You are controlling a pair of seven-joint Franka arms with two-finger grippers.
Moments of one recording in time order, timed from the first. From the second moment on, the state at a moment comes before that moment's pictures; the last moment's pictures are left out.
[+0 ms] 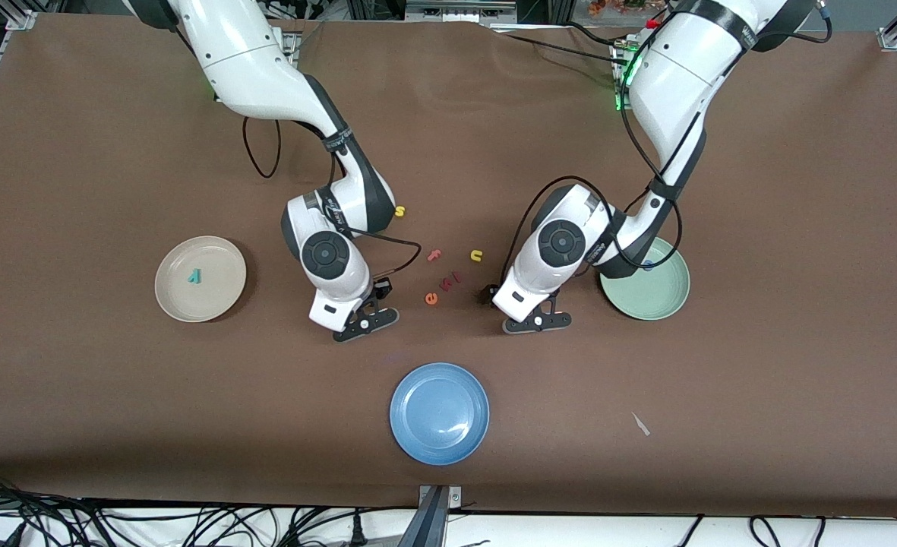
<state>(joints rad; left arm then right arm) -0.33 0.78 -0.25 -1.56 0.12 2.36 -0.73 0.65 0.80 -0.18 -1.48 0.15 2.23 0.04</state>
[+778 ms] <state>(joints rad) -0.34 0.81 -0.25 -1.56 0.13 2.36 -0.78 0.64 0.60 -0.38 -1.70 0.15 2.08 -0.04</state>
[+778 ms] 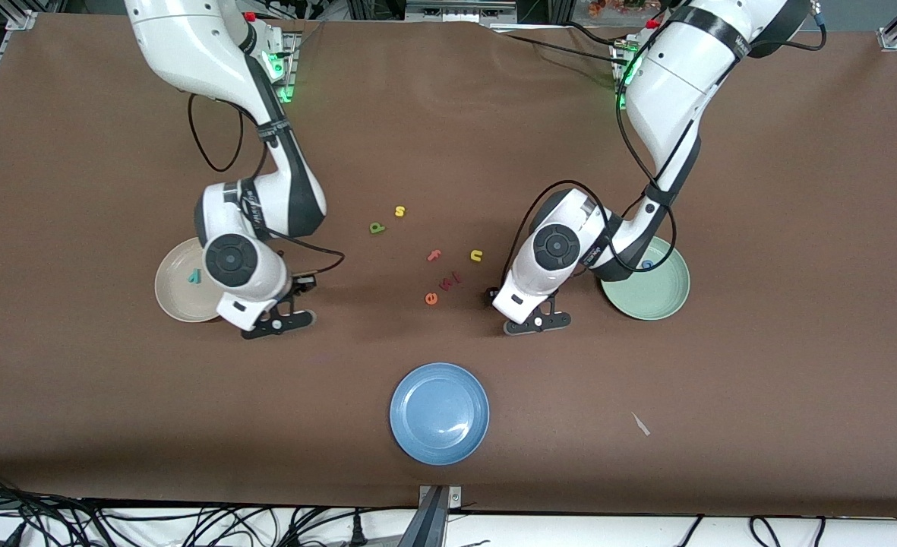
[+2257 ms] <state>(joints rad) -0.36 0.83 -0.25 -1.54 0.21 2.38 -0.80 0.68 0.44 -0.53 -2.00 0.26 2.12 -0.03</state>
